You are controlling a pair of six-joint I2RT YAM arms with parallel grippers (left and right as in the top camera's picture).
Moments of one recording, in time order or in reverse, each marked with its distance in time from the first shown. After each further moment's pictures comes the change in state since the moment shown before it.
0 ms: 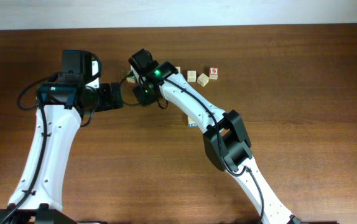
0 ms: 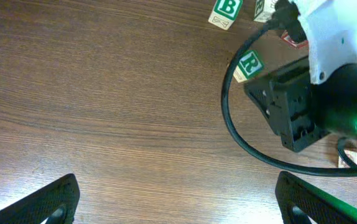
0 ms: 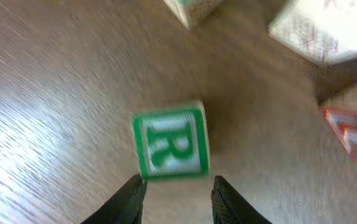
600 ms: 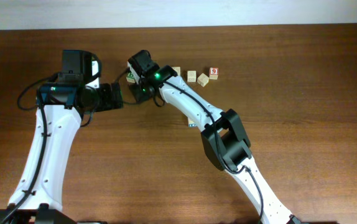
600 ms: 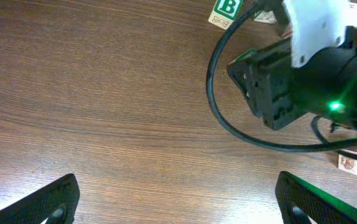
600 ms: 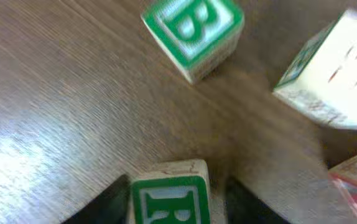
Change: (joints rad) left arm 0.000 0.000 0.000 0.000 0.000 0.000; right arm 0.000 0.011 -0.059 0.198 0.002 -0.020
